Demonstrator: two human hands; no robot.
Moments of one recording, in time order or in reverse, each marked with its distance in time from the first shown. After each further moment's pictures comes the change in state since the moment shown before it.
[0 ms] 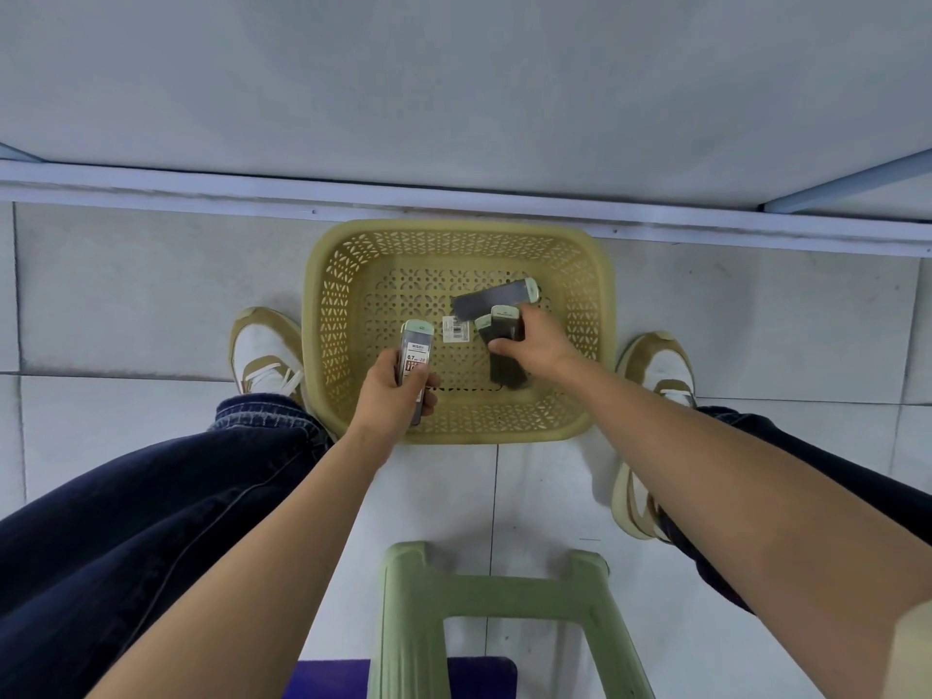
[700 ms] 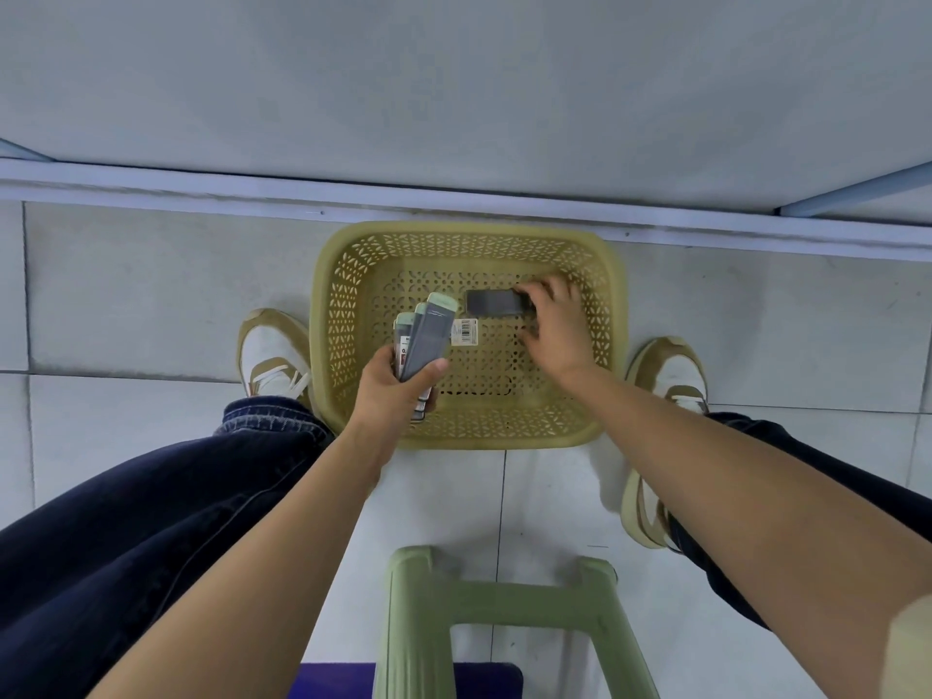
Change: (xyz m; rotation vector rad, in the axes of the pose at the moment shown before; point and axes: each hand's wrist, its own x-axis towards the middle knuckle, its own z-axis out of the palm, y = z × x) left_hand 0.004 0.005 -0.008 -0.078 -0.007 0.002; right_hand 0.009 0.005 -0.002 -0.364 0.282 -0.181
